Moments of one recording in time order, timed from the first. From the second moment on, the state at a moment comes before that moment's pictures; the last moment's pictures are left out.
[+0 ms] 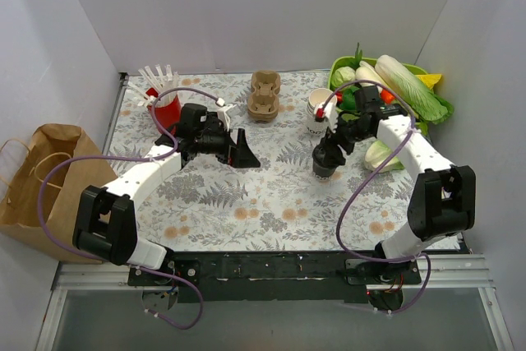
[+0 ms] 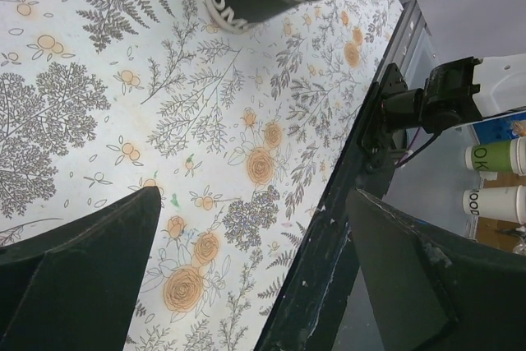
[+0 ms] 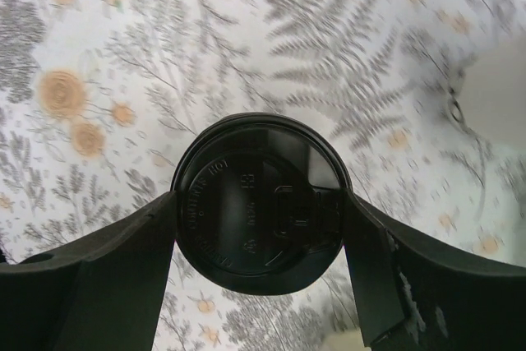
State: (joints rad) left arm -0.36 1.43 0.96 -0.23 0.87 -0.23; right arm 0.28 1.55 1.23 -0.84 -0.66 -0.90
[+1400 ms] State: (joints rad) left arm -0.35 1.64 1.55 -0.50 0.54 -0.08; right arm -0.01 1.63 1.61 -0.81 -0.65 -0.63
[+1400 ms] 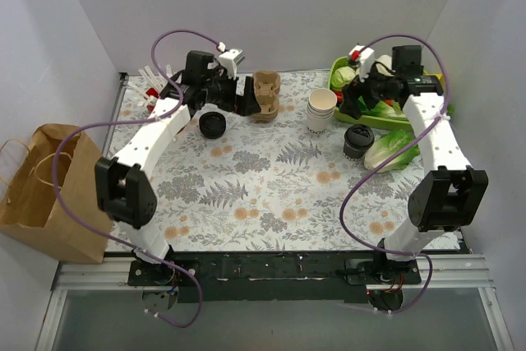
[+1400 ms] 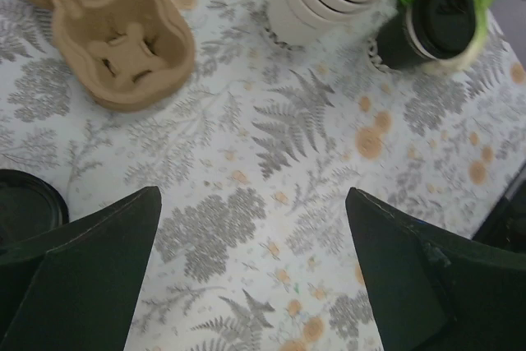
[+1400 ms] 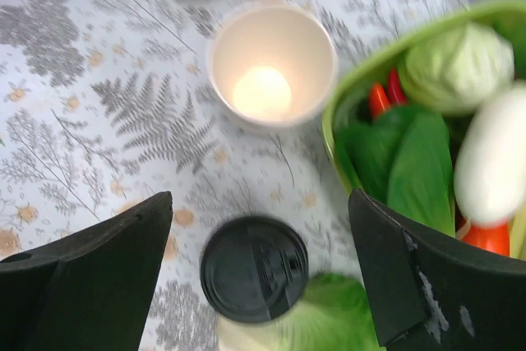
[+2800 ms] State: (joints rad) left arm -0.34 2.29 2.04 -0.44 0.43 0.35; right arm 0.31 1.75 1.55 -0.51 -0.65 -0.47
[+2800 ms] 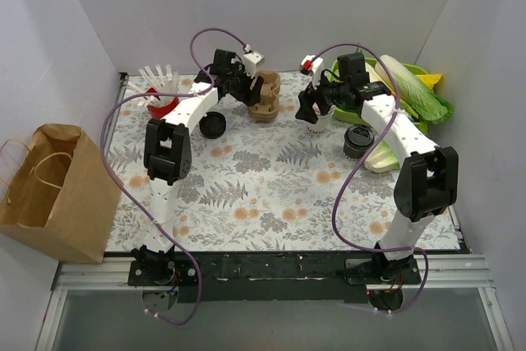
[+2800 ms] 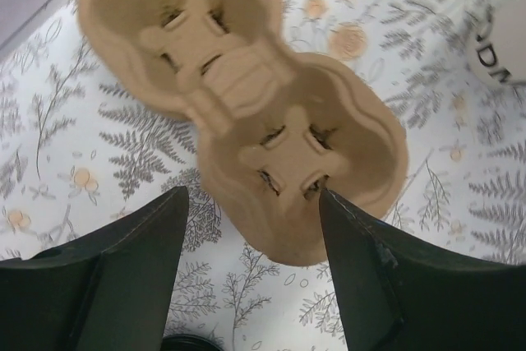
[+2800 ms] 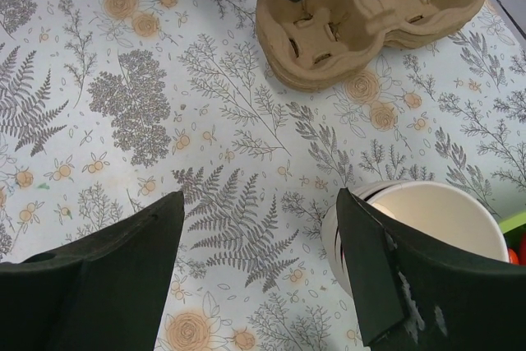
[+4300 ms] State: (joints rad) left arm -0.32 2.22 1.86 -0.52 0.35 -0.11; right arm 0.31 1.74 1.48 -0.48 -0.62 -0.44
